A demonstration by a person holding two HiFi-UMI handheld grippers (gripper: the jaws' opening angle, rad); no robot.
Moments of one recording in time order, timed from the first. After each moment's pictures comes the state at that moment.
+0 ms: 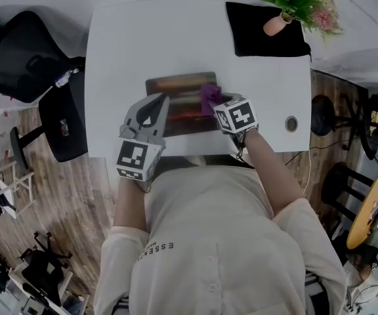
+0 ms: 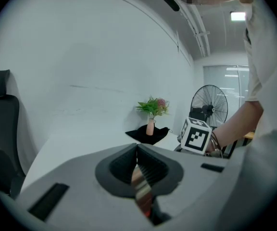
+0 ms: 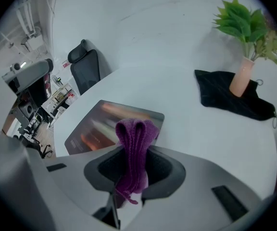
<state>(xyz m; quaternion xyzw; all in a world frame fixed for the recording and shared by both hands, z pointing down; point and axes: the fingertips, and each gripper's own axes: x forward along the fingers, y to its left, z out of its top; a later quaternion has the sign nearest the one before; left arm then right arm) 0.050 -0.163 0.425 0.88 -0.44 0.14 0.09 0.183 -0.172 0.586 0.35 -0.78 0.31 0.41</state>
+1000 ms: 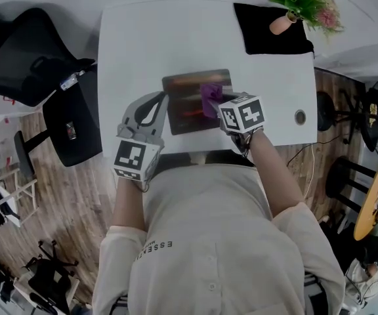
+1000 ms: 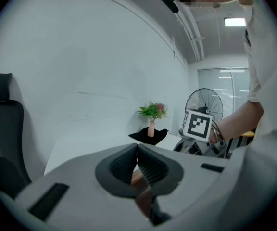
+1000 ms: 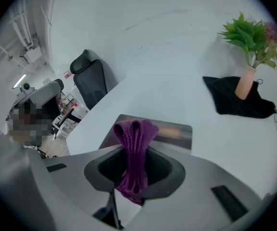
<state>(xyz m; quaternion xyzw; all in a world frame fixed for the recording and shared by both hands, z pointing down) -0.009 -0.150 0.406 0.90 -0.42 0.13 0.07 0.123 -0.154 0.535 0.36 -0.78 0.35 0.37</state>
